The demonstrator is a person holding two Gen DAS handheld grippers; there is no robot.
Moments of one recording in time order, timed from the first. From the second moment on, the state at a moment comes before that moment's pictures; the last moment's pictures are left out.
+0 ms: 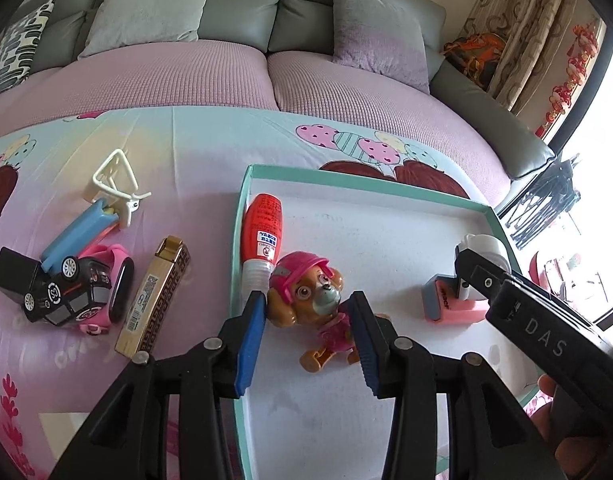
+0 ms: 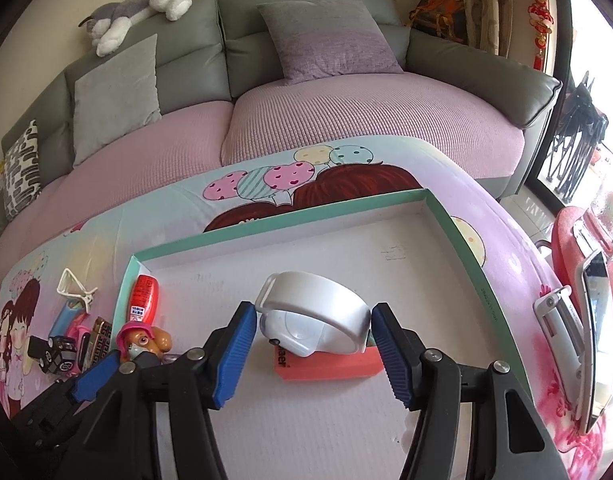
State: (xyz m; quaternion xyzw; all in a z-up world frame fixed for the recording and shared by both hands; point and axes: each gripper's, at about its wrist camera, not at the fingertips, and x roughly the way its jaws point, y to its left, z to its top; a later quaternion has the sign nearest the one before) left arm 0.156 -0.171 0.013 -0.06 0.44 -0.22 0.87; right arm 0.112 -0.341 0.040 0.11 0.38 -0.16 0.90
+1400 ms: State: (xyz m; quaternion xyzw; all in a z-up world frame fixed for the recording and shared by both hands) left arm 0.163 -0.097 0.037 -0.10 0.40 -0.09 0.91; right arm 0.112 -0.324 0.045 0.06 0.39 -0.16 0.90
